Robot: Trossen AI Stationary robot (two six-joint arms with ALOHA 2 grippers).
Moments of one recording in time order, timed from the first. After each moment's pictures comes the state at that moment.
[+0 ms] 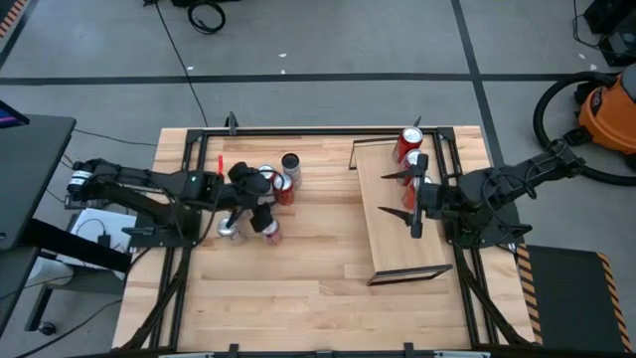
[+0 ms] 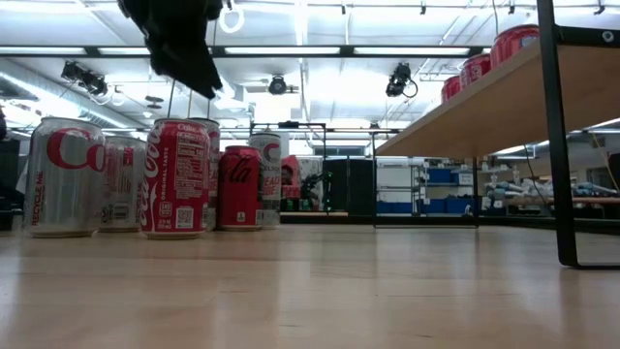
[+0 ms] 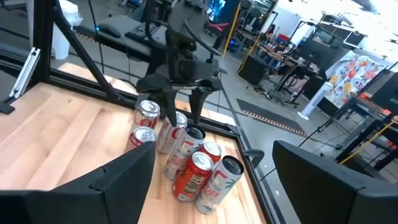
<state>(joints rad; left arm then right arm) -0.07 1.14 0.96 -0.71 -0.43 -0.37 0.41 0.88 0.93 -0.22 0.58 -0.32</state>
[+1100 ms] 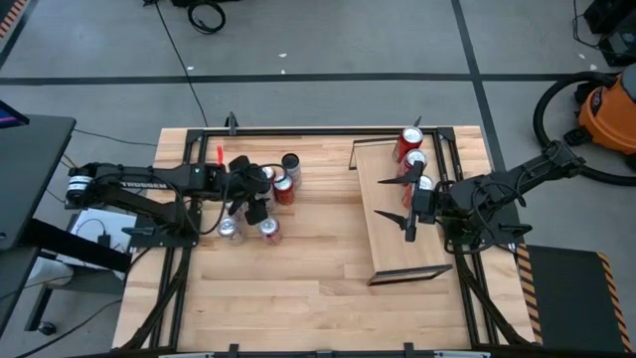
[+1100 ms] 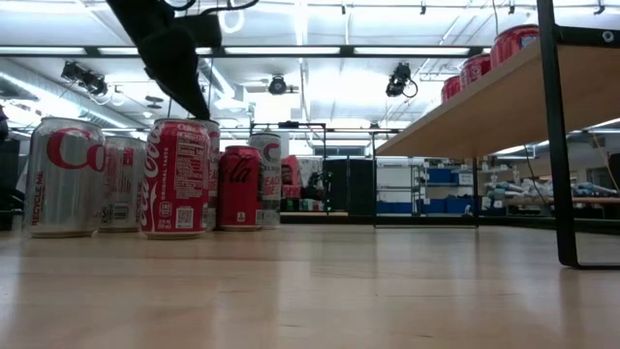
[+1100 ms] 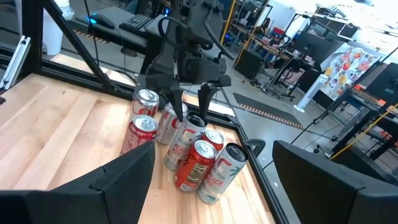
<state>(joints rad) 0.07 1.13 0.90 -0.72 -0.34 -0.15 0.41 0.87 0.82 -0.12 0.62 -0.31</state>
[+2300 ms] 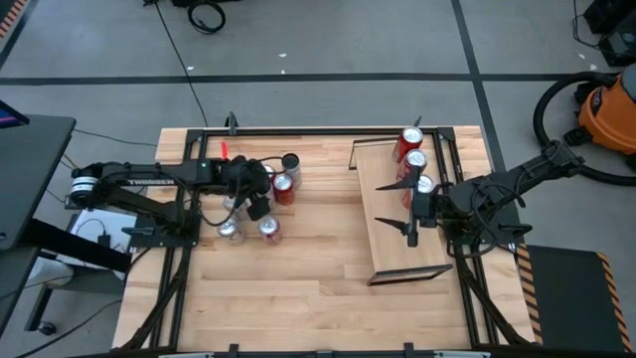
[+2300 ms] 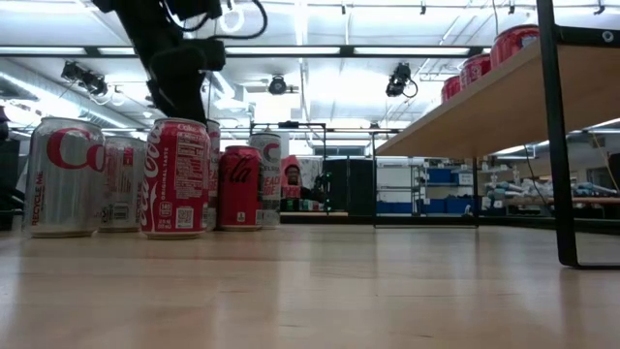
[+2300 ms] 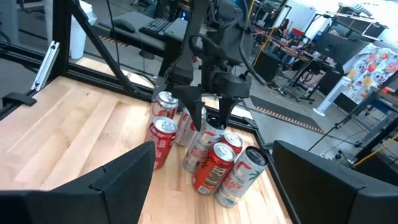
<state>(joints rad) 0.15 1.20 0.90 -0.75 -0.24 -0.25 0.43 0.88 0.82 -0.13 0.55 -0.28</state>
